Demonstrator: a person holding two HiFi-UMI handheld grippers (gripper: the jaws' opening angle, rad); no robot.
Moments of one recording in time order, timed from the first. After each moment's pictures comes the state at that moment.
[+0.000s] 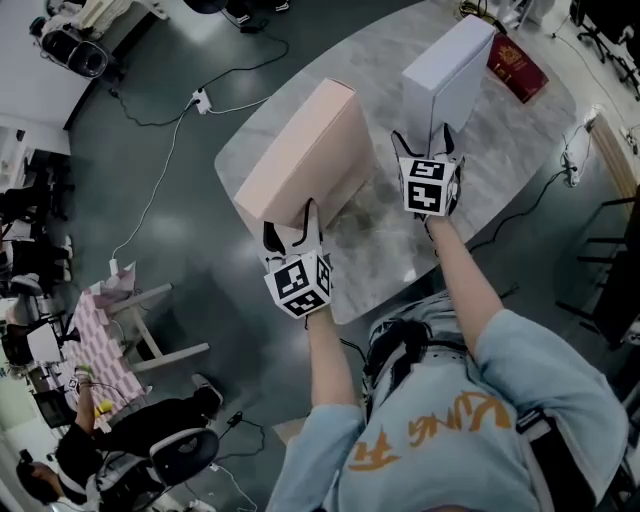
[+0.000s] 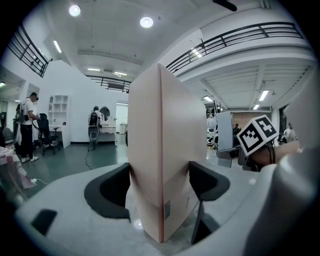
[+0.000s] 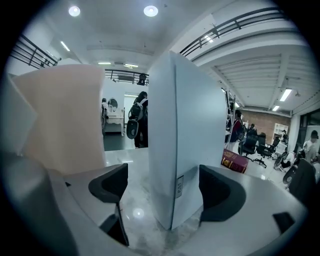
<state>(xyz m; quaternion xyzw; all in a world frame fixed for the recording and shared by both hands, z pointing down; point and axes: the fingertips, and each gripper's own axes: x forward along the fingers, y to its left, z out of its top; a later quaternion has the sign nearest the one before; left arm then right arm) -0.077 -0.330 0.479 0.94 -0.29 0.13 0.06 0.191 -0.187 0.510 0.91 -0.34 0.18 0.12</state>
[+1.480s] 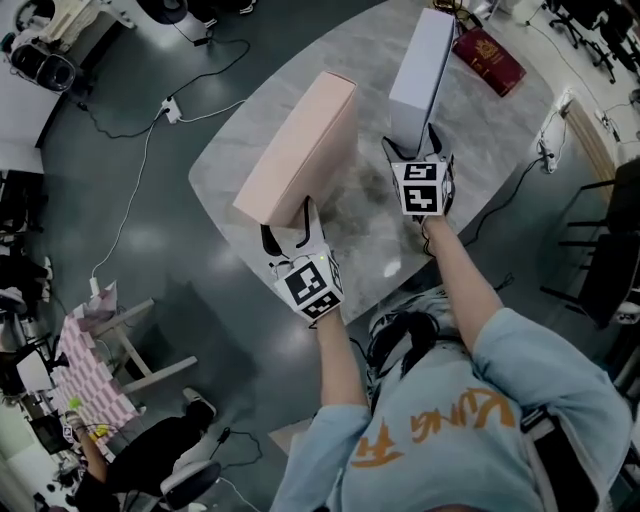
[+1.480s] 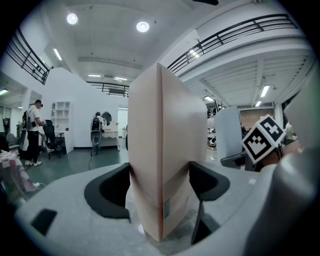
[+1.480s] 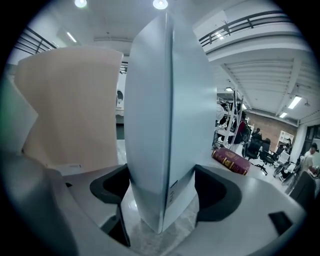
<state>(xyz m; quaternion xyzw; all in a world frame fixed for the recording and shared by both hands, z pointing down) -0.046 -0.318 0.478 0.94 -0.31 0.12 0.03 0.202 -0.177 0.527 0.90 -0.36 0.19 0.17</state>
